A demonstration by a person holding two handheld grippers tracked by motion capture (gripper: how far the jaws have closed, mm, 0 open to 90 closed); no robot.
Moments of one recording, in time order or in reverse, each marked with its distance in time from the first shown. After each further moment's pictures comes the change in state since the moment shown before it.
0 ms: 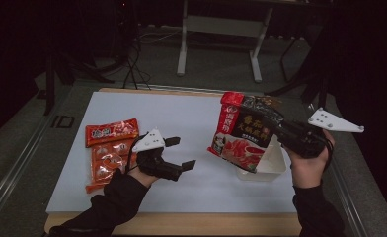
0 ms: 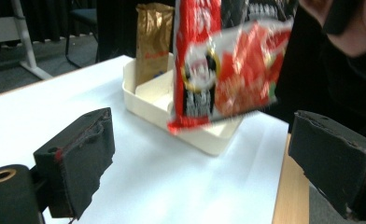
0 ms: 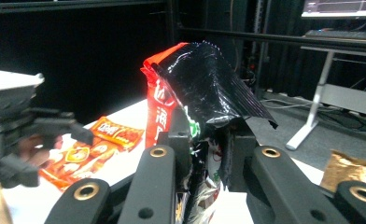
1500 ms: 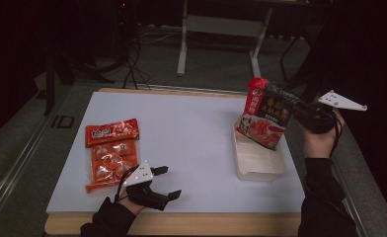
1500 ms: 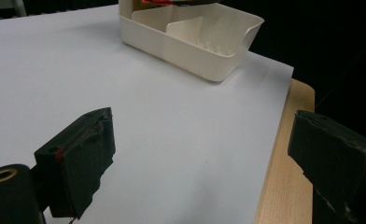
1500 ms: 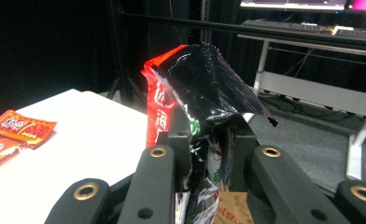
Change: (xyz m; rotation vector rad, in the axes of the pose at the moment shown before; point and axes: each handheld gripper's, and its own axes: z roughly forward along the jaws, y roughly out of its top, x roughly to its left) left arm -0.003 -0.094 -0.012 0.057 0.004 0.001; right arm -0.106 -0.017 0.014 0.043 -0.177 -0.025
